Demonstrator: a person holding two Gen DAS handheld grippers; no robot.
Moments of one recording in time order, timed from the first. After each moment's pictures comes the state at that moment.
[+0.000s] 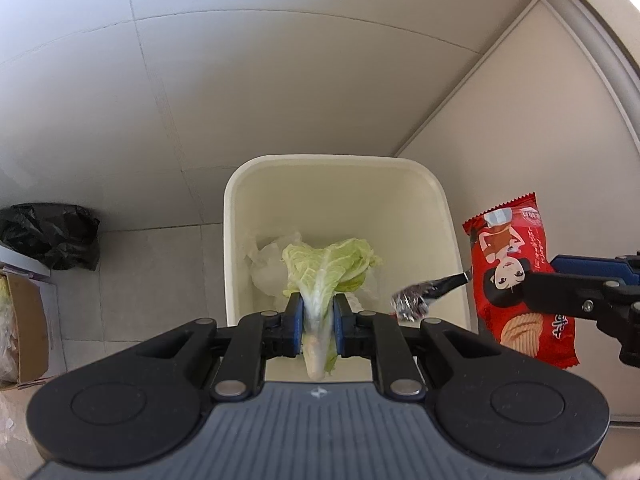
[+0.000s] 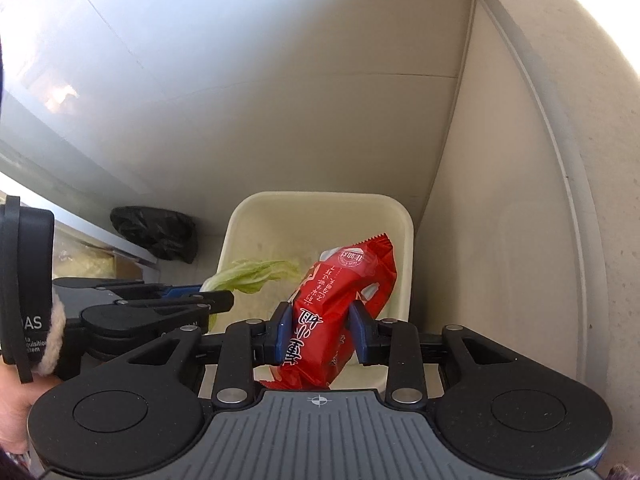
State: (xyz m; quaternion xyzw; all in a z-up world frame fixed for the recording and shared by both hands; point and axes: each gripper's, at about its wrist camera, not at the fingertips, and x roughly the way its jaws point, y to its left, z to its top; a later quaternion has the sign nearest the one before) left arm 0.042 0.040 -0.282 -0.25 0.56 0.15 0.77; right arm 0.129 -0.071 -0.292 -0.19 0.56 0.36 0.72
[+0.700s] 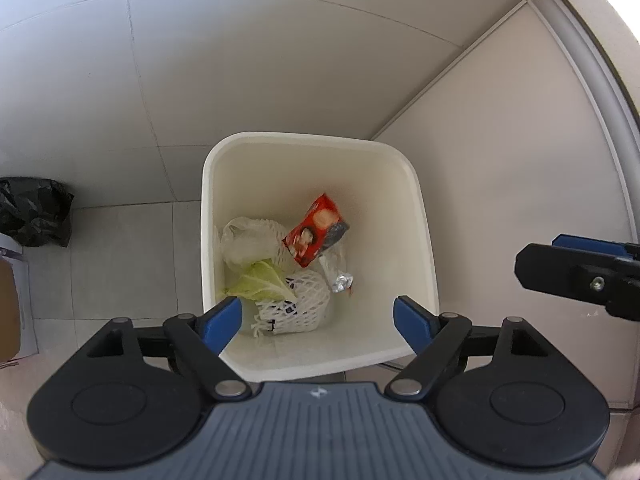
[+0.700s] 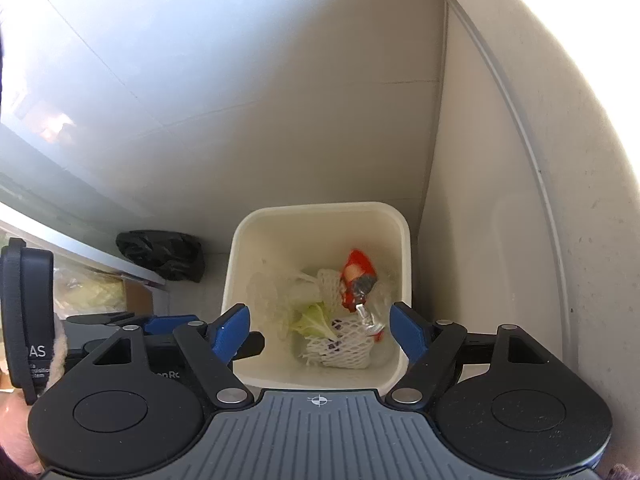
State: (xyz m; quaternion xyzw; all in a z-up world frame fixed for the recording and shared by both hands) left arm 0.028 0.043 -0.280 -0.30 0.56 0.12 0.76; right arm 0.129 -0.088 -0.264 -0.15 0.56 0.35 0.74
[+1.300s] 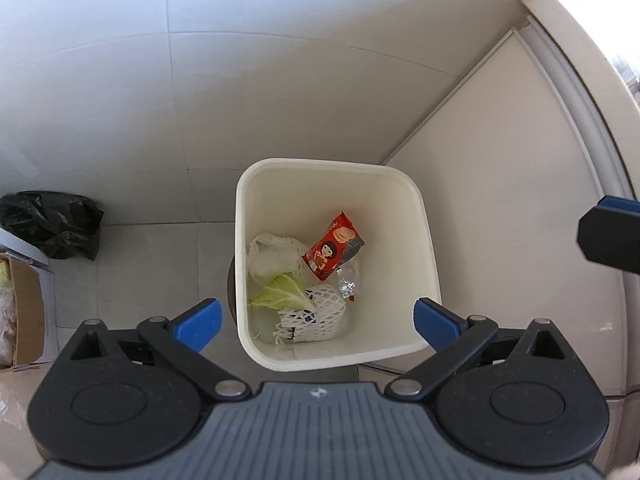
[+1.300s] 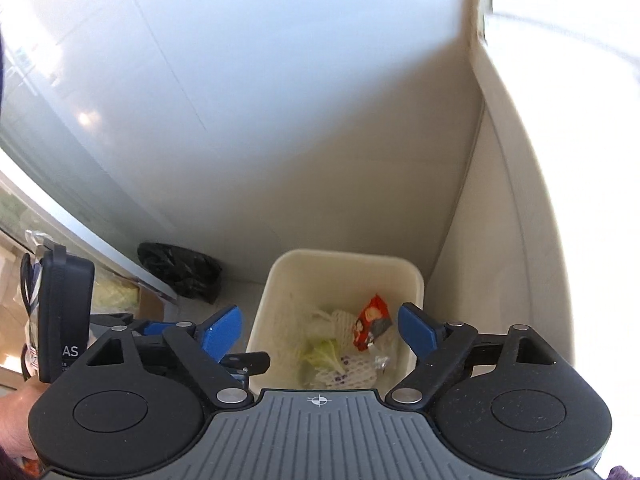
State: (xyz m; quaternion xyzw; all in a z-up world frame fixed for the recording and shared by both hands) left arm 0.004 0.039 -0.243 -0.28 0.54 0.15 0.78; right arm 0.090 -0.096 -0.195 -0.17 0.47 0.41 0.76
